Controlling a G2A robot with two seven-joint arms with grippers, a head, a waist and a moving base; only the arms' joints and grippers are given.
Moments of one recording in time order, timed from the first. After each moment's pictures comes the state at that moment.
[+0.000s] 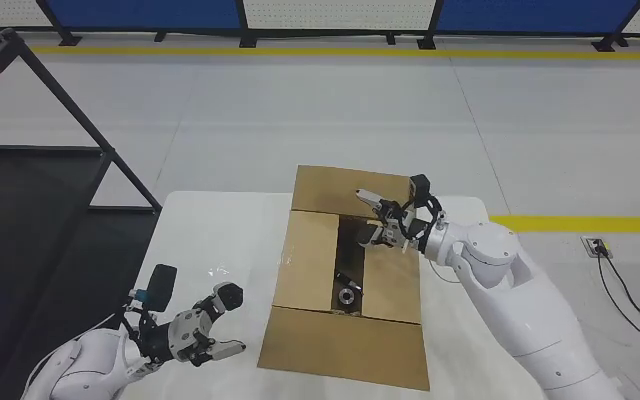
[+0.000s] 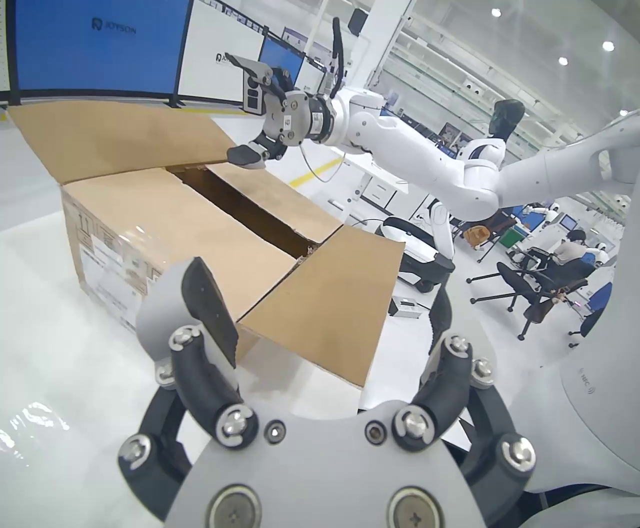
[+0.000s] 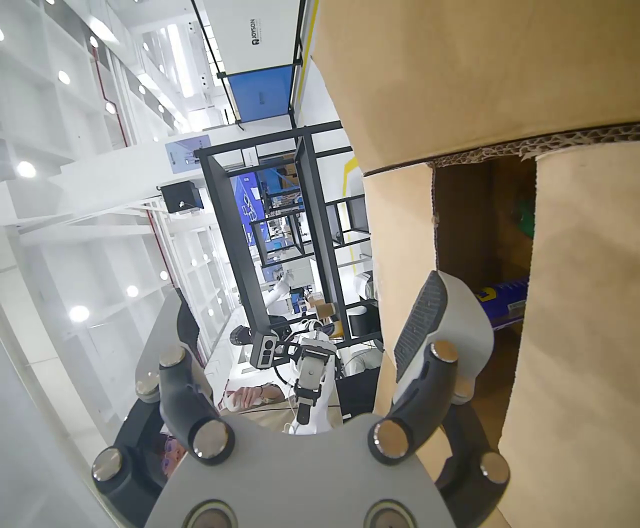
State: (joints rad) left arm 1.32 -0.79 -1.45 -1.73 0.22 -1.01 -0.40; right arm -0.58 -1.13 1.01 -1.33 0.60 0.29 0.66
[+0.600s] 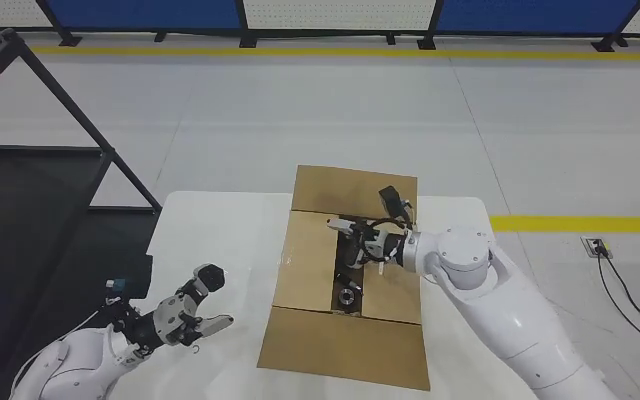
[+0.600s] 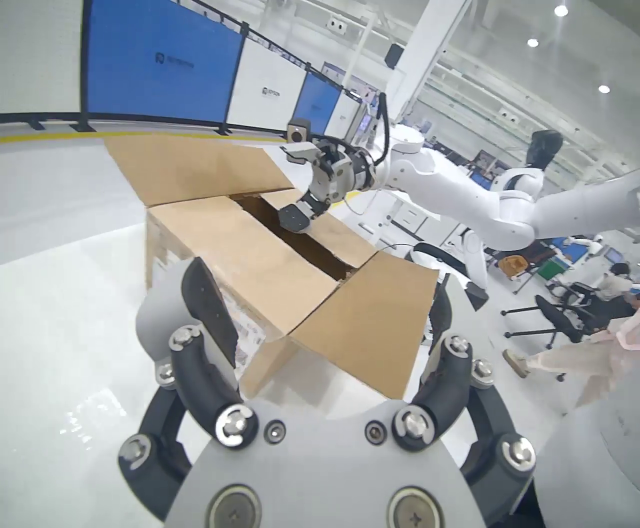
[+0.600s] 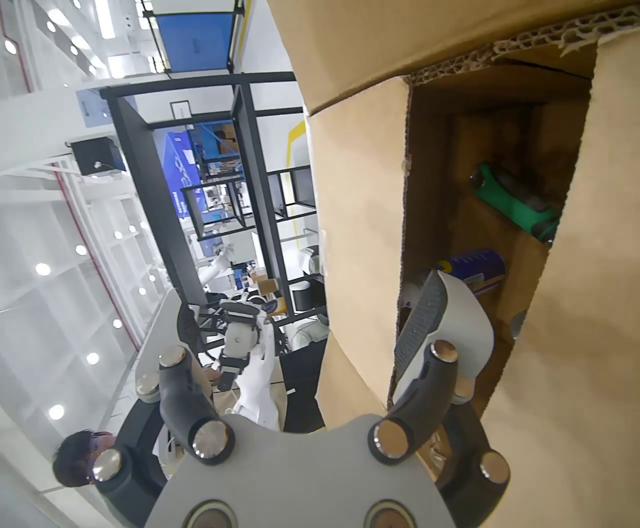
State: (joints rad) left arm 1.36 -0.81 -1.53 -1.72 0.34 -0.93 -0.24; right arm -0.53 -1.15 0.87 -1.34 0.38 0.34 0.73
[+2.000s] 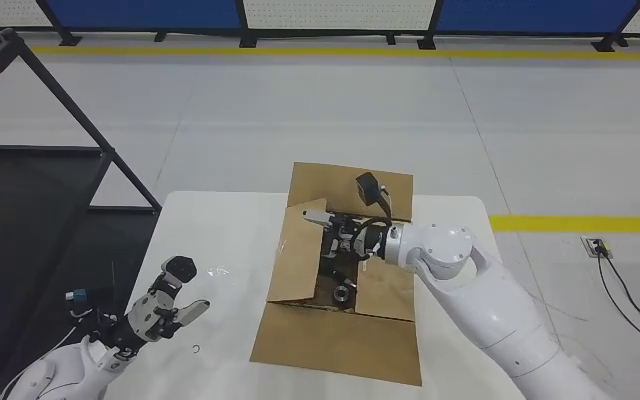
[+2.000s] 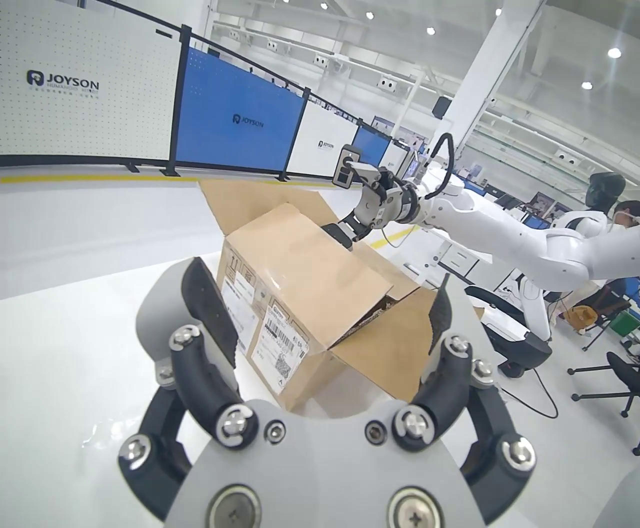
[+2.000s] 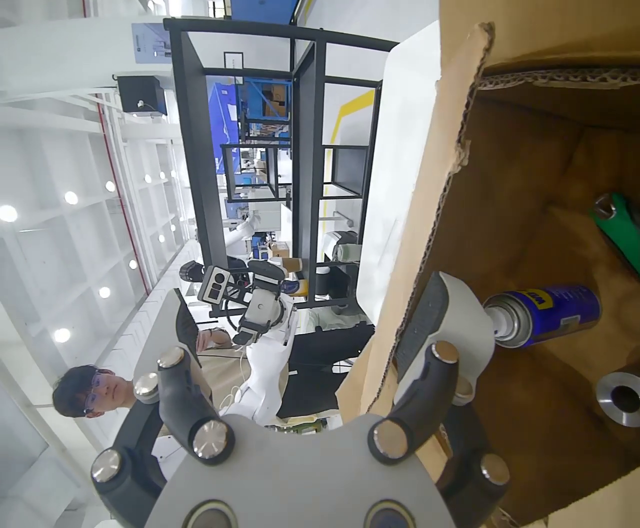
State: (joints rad) left arm 1.45 -0.84 -1.63 -1.76 0.45 -0.86 -0.03; right arm -0.48 -1.23 0.86 -1.28 0.45 0.11 0.77
